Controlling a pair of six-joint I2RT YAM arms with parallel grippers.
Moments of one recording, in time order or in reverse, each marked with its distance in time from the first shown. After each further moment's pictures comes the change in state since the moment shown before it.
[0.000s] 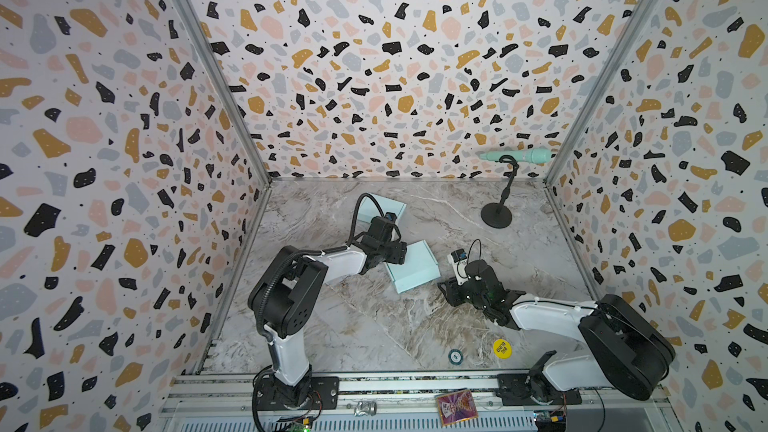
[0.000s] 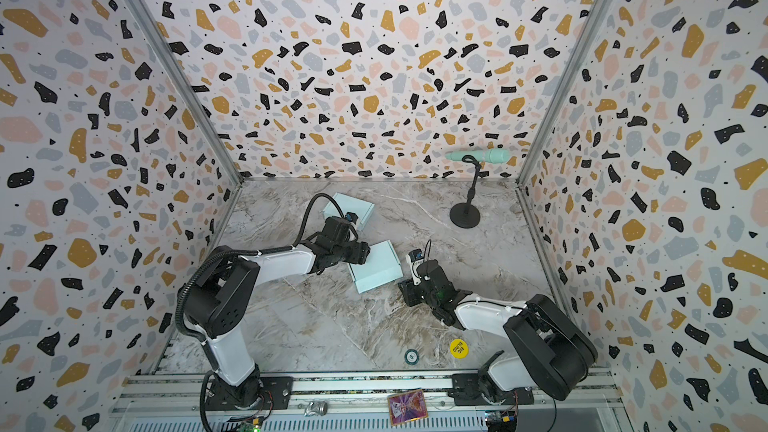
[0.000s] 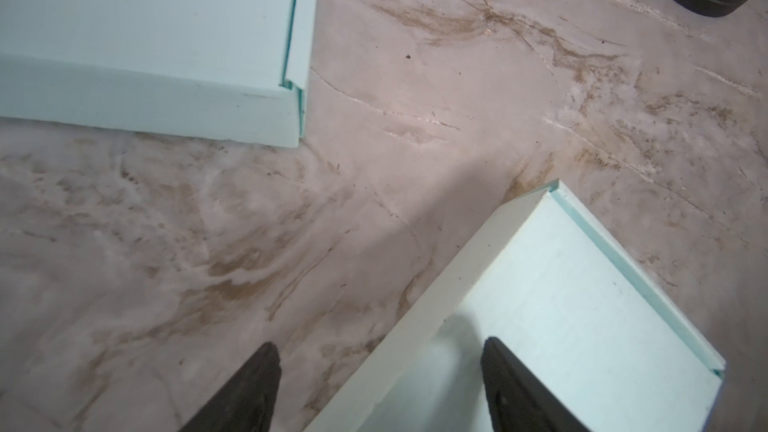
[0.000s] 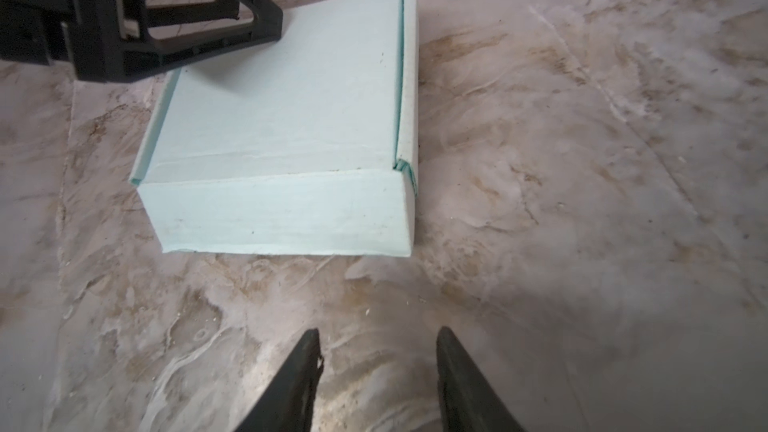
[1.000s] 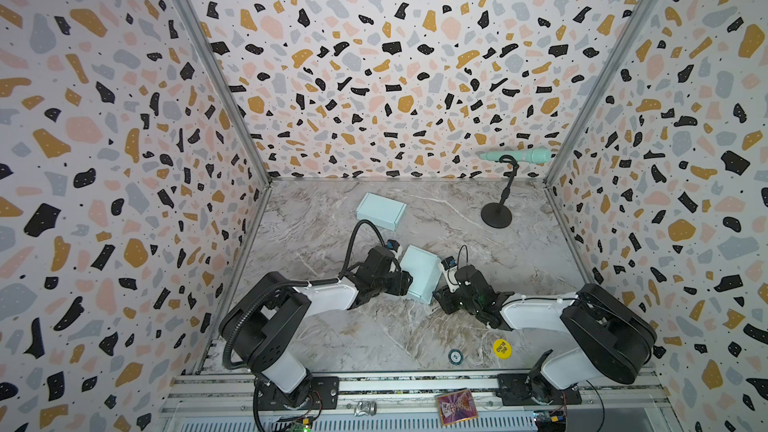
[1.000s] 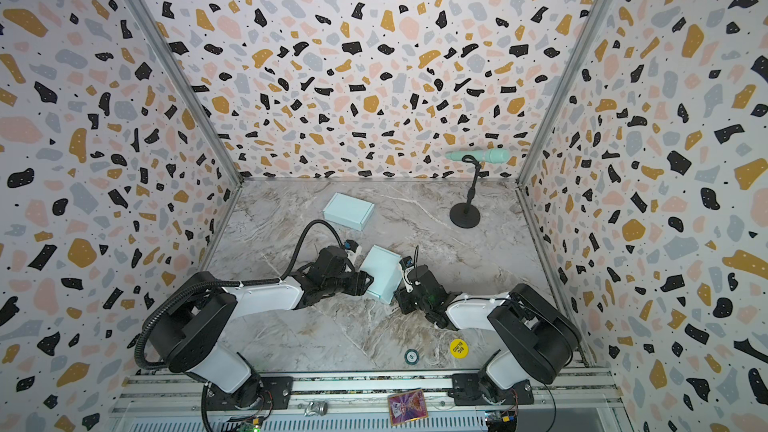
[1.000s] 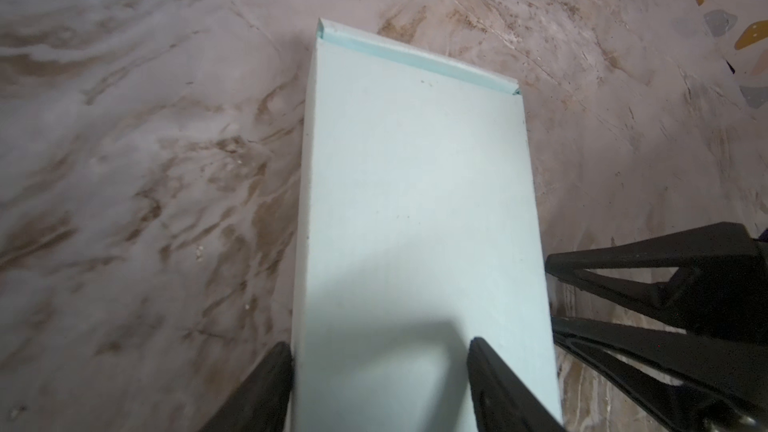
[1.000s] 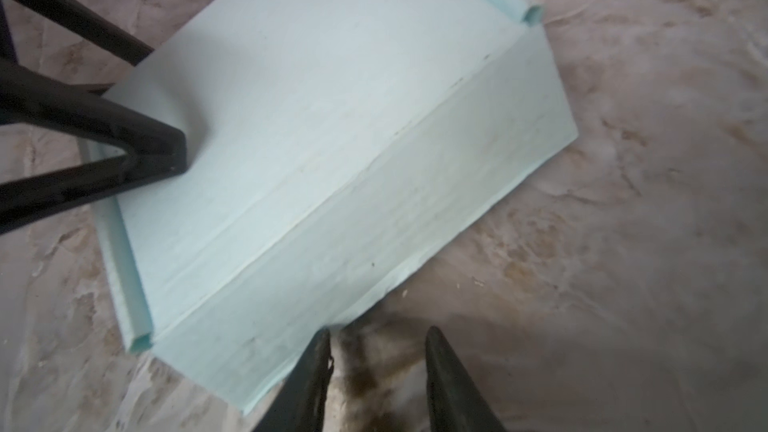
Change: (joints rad) left arm -0.136 -0.237 -0.348 0.150 0.088 -0.172; right arm 0.071 0.131 0.022 0.041 0.006 -0.008
